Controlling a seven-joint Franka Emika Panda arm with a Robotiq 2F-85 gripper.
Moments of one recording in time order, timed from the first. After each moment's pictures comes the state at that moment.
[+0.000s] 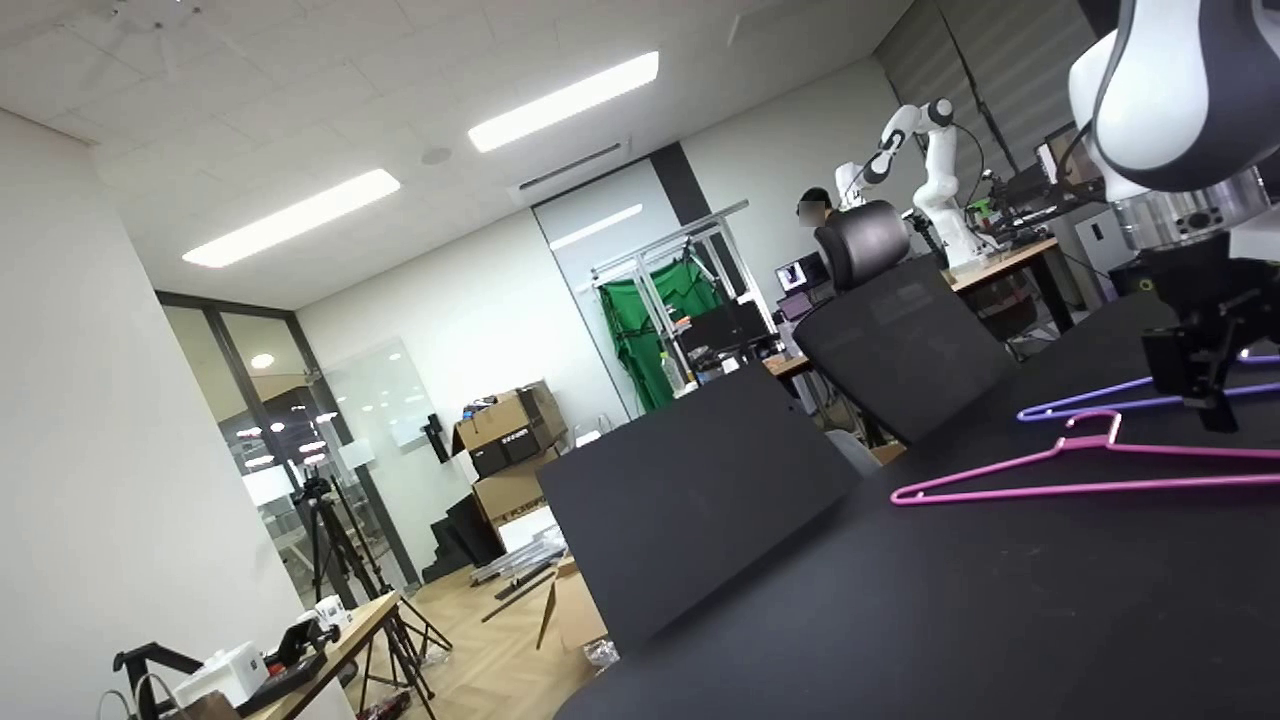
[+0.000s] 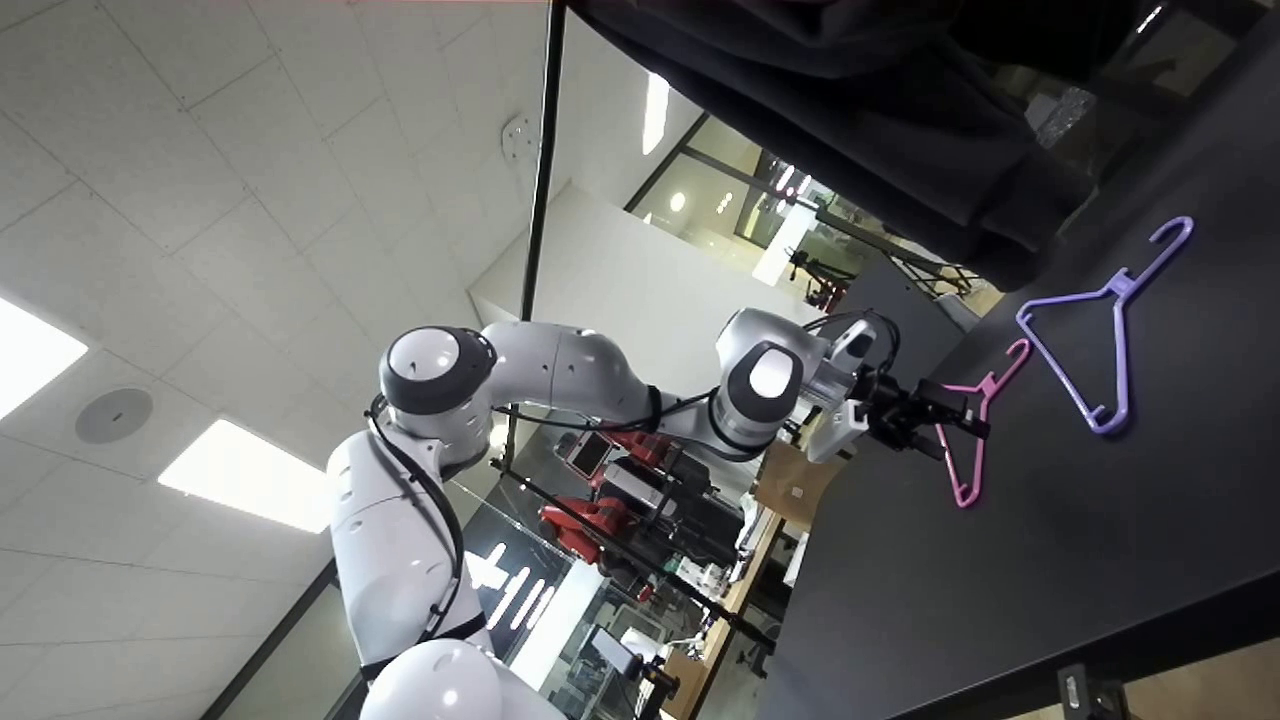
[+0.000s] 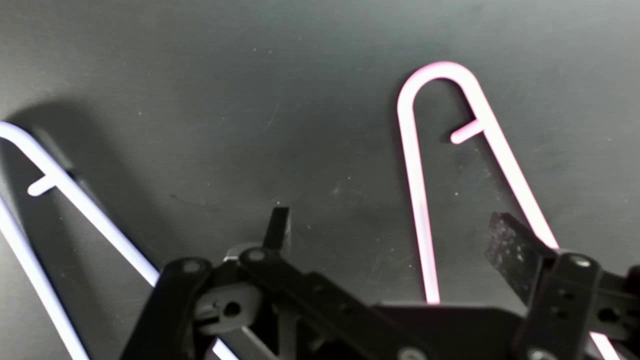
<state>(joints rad) -0.08 0.57 -0.08 -2.16 0.12 2.78 0.04</state>
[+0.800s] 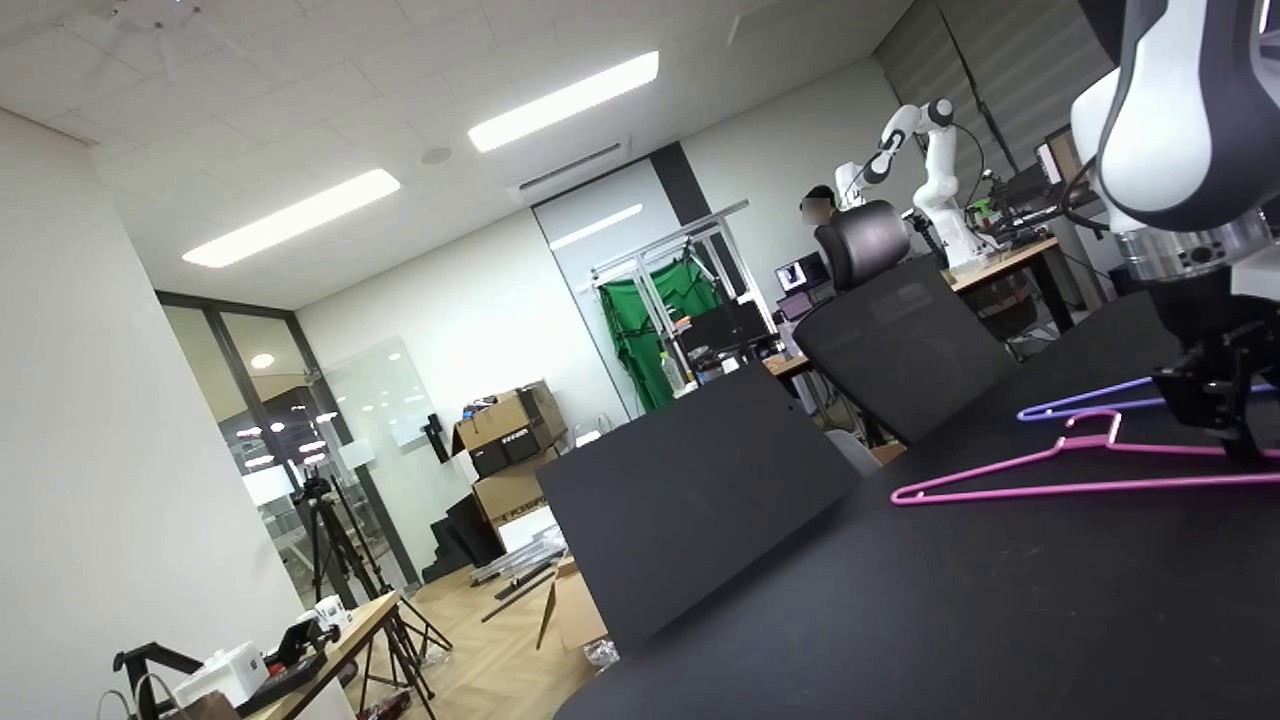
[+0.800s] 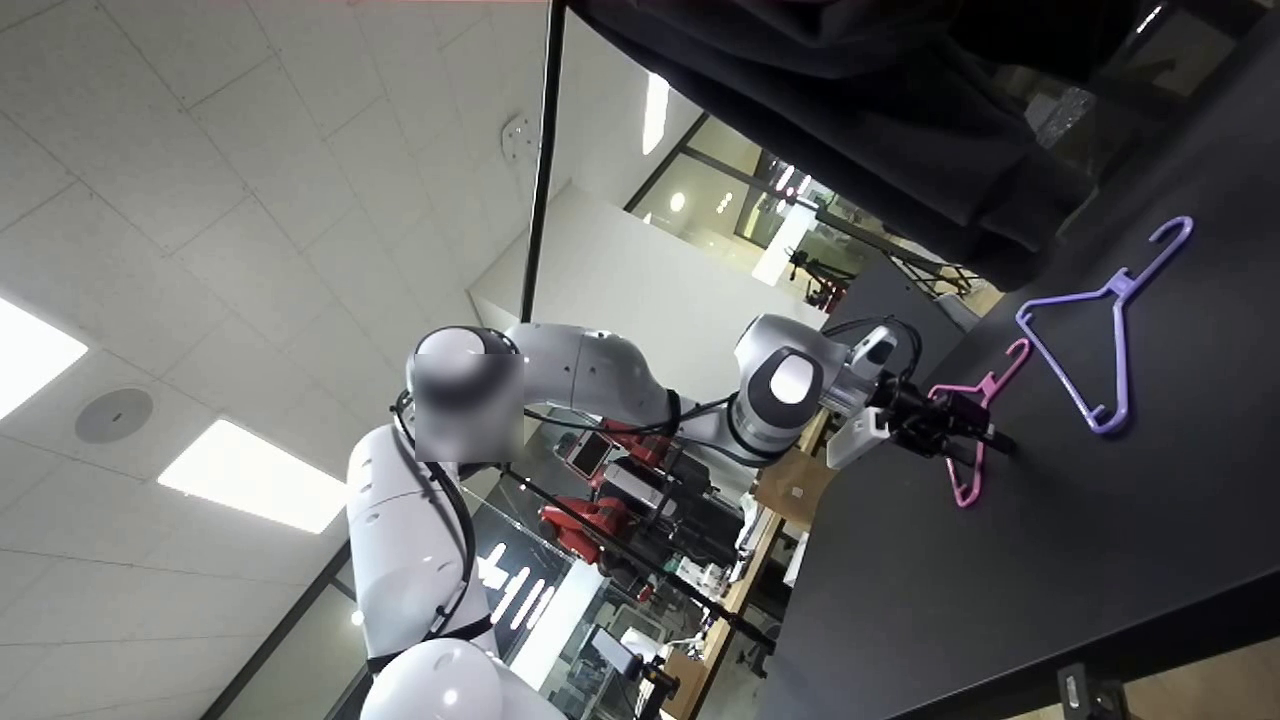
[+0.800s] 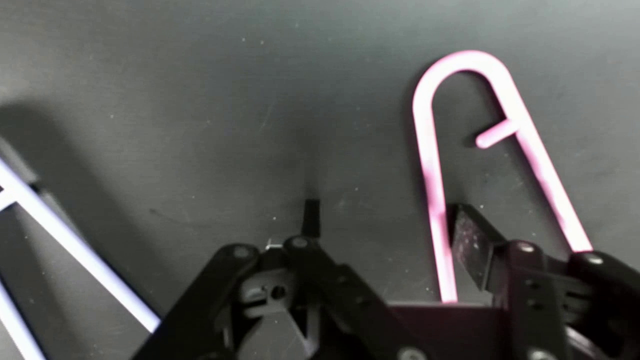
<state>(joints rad) -0.07 0.65 -0.08 -2.11 0.12 2.80 0.06</state>
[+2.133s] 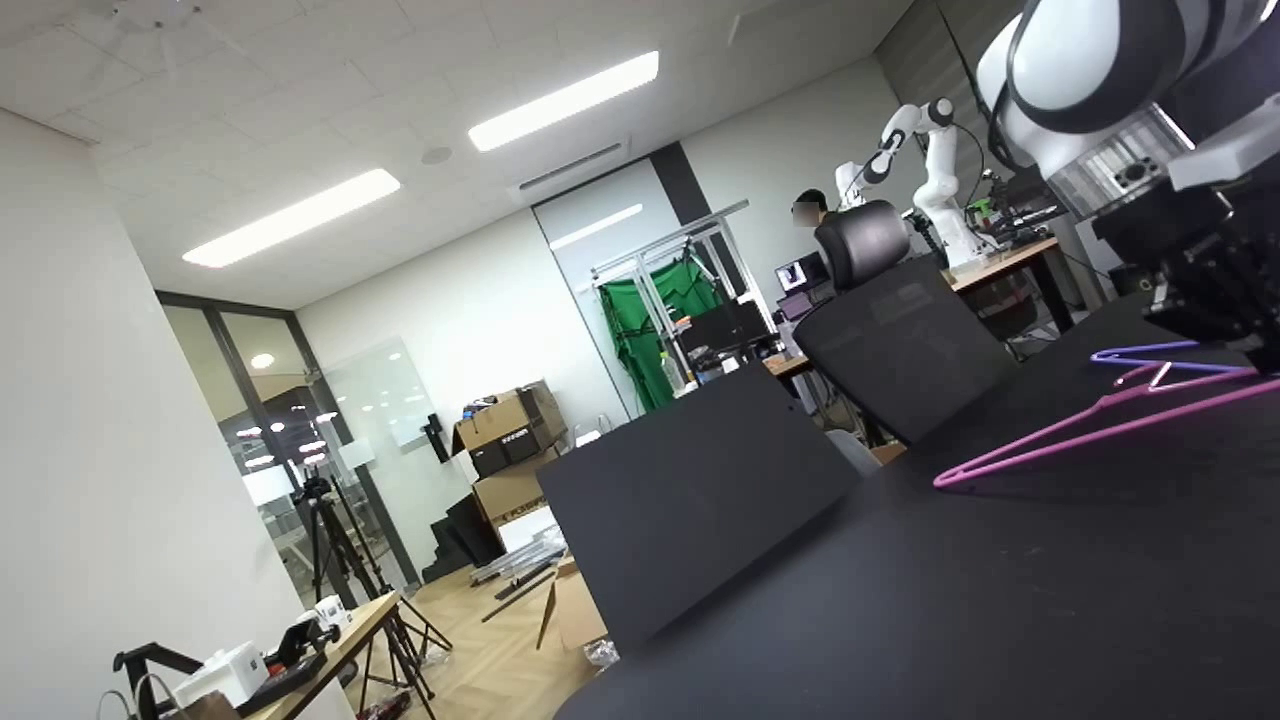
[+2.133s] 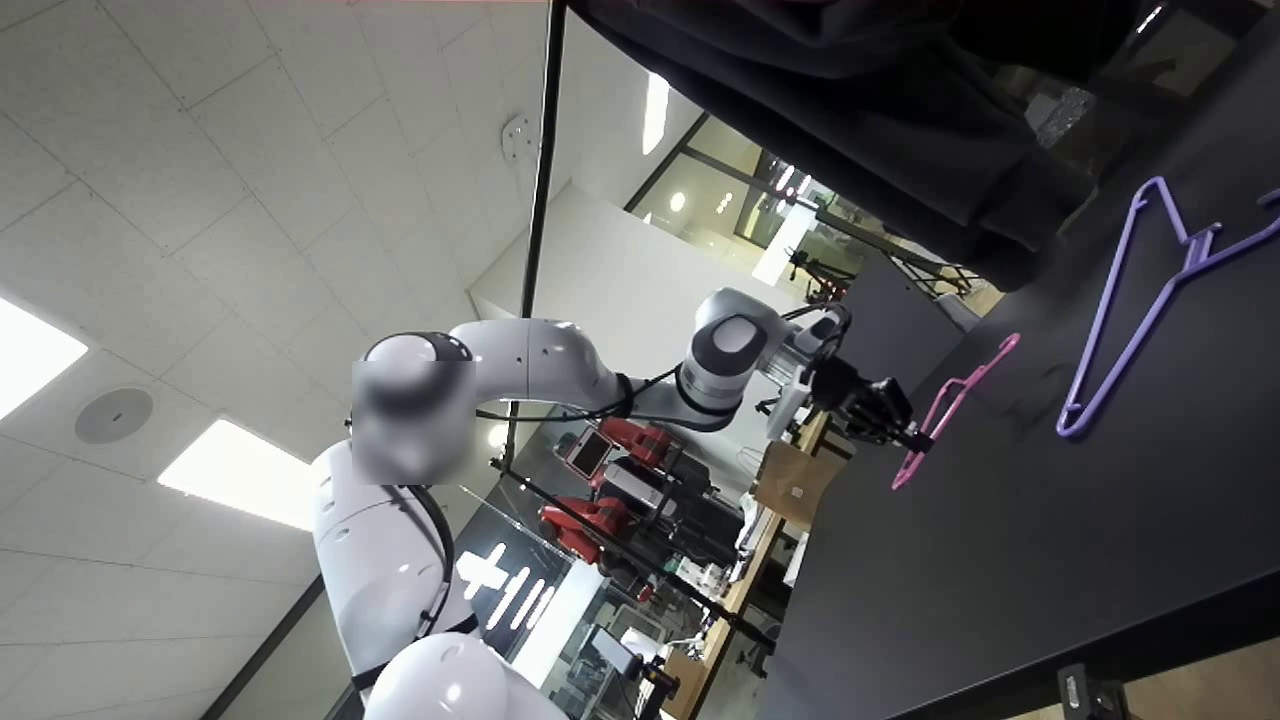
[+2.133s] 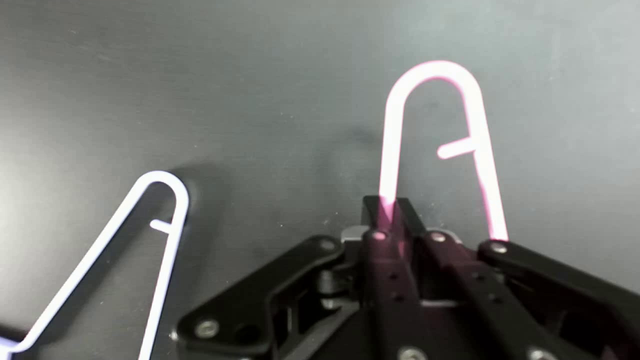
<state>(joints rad) -0.02 0.48 -0.11 -2.05 -0.01 2.35 0.07</state>
